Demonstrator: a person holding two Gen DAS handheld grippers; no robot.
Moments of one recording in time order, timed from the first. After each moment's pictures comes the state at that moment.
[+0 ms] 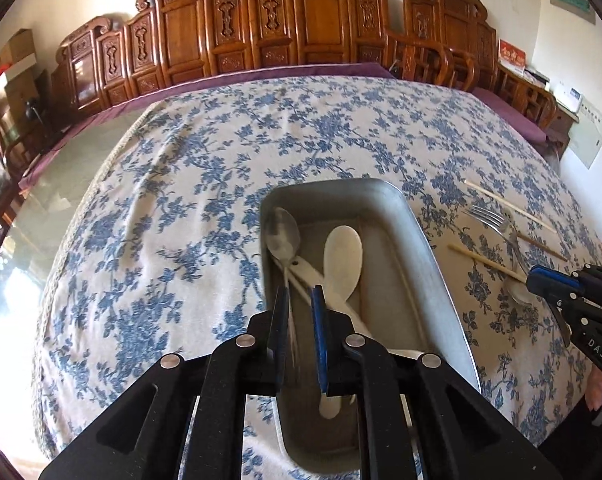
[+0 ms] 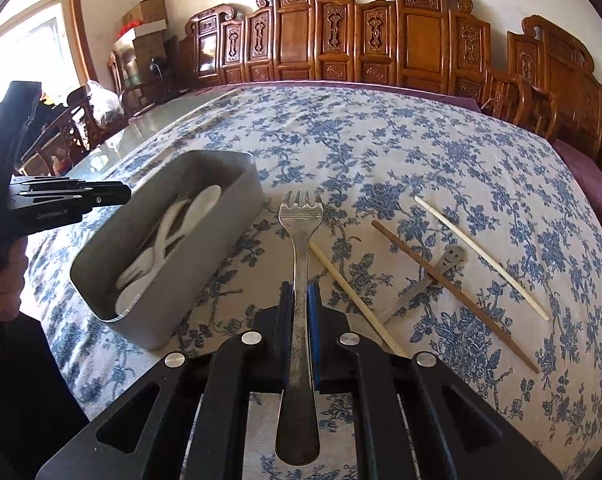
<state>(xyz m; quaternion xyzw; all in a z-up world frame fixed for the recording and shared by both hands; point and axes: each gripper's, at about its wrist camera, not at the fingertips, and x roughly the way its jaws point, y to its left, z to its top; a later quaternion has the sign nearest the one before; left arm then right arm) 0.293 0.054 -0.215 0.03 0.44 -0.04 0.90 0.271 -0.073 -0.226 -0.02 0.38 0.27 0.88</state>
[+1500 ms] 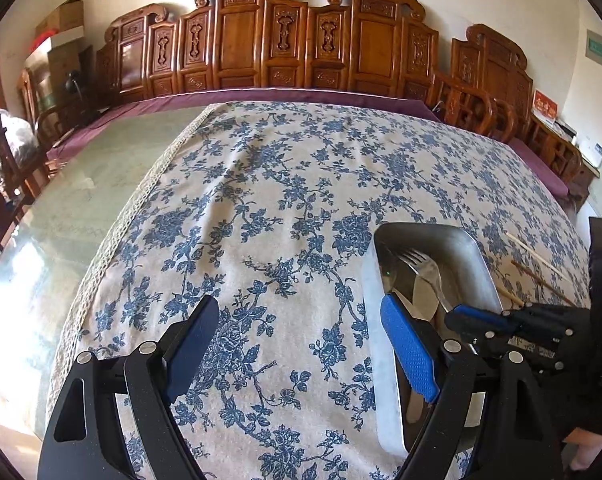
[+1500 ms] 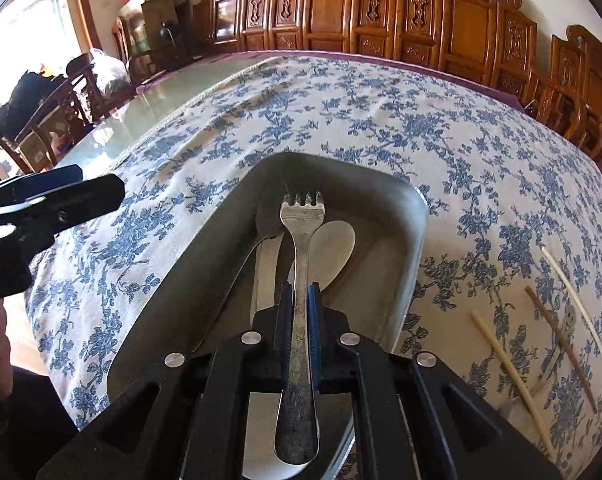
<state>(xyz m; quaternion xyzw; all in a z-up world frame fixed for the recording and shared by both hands) 0.294 0.135 -0.197 -0.03 0.40 0.01 0.91 0.304 0.087 -0.226 -0.05 0.44 0.28 0.85</state>
